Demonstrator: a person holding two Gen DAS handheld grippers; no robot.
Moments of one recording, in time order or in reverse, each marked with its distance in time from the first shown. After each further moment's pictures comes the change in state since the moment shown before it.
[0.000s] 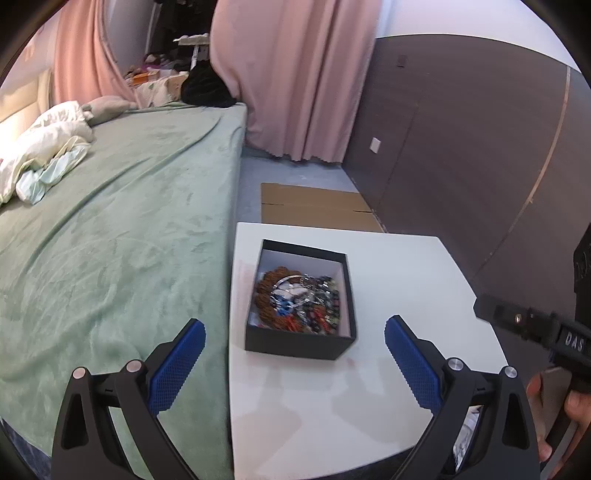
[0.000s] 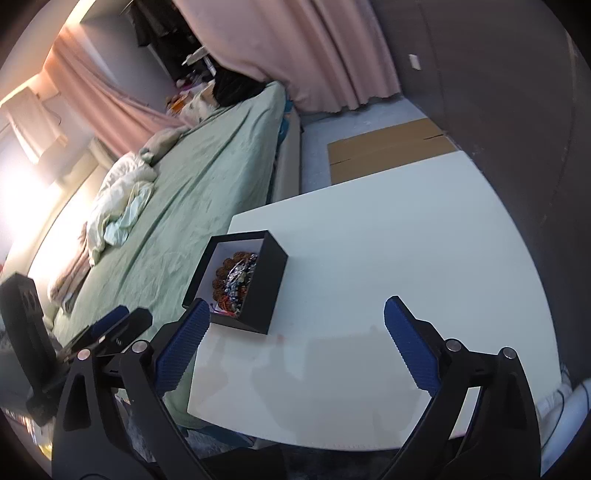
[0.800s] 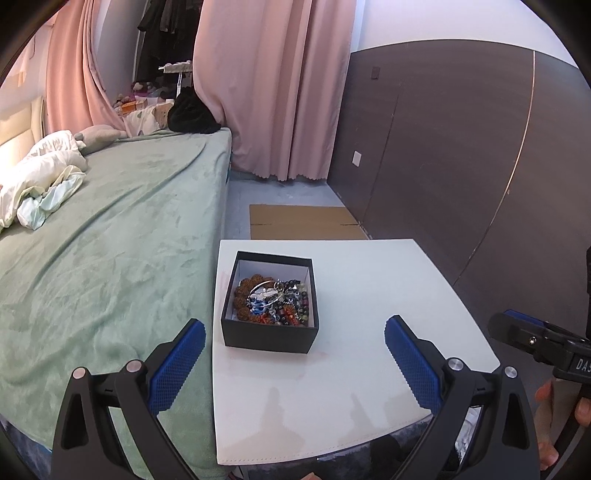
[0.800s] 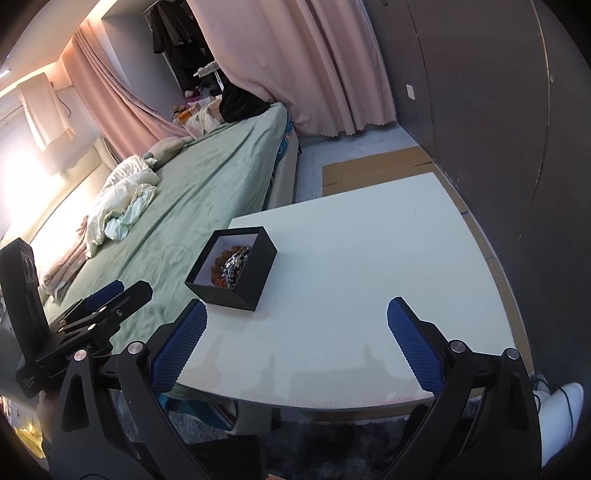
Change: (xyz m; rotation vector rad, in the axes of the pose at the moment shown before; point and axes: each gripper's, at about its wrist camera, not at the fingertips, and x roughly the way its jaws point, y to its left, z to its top) left arm -0.037 -0.030 -0.017 0.064 -0.086 -0.010; right arm -0.057 -0.003 -0.032 -0.086 -0.085 -0.030
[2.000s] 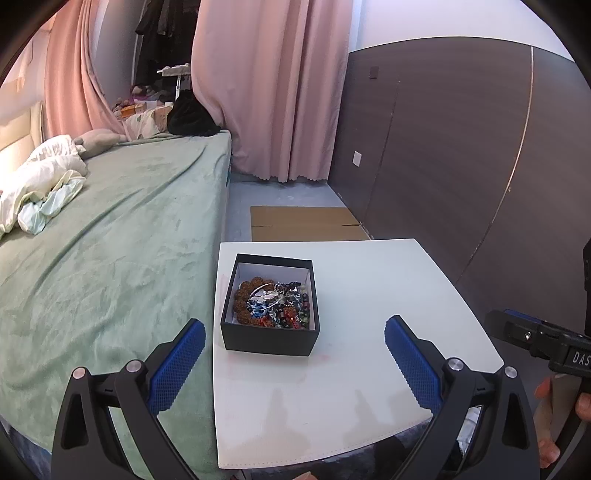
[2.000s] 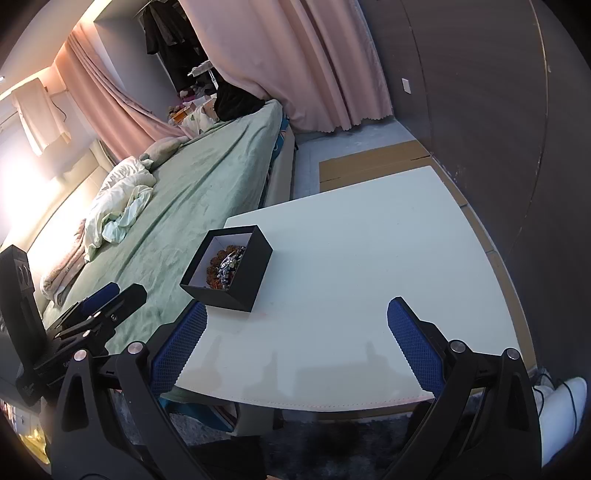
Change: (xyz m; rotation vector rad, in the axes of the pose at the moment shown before) left arm 0.006 0.000 -0.002 0.011 -0.002 0.007; right arm 0.005 -0.005 -0.002 0.024 0.012 -0.006
